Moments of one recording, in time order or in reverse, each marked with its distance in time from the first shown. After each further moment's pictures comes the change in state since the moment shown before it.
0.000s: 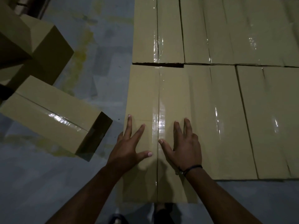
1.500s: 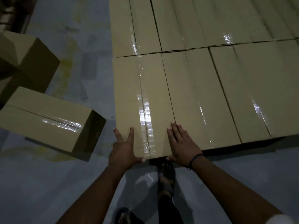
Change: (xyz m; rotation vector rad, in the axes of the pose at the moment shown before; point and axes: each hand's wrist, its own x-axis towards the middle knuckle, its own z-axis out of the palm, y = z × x) left_hand -0.049 0.012 0.053 0.305 -0.152 -0.215; right_hand -0.065 0.072 0.030 -0.201 -0.355 -0.289
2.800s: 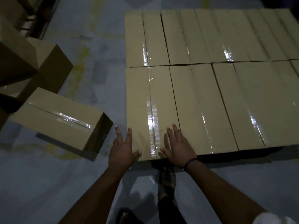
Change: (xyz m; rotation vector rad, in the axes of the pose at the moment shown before) left_hand -0.028 -0.032 -0.023 -0.033 0.245 0.039; right_hand -0.012 -0.054 -0.043 0.273 0.212 0.073
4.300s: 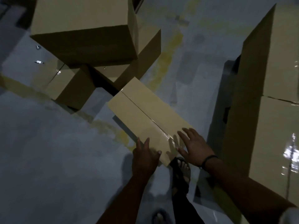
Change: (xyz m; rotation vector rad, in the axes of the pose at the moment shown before) left_hand 0.077 -0.348 -0.099 -0.454 0.007 -0.546; right_hand 0.281 -0.345 0.106 -0.231 -0.348 -0.418
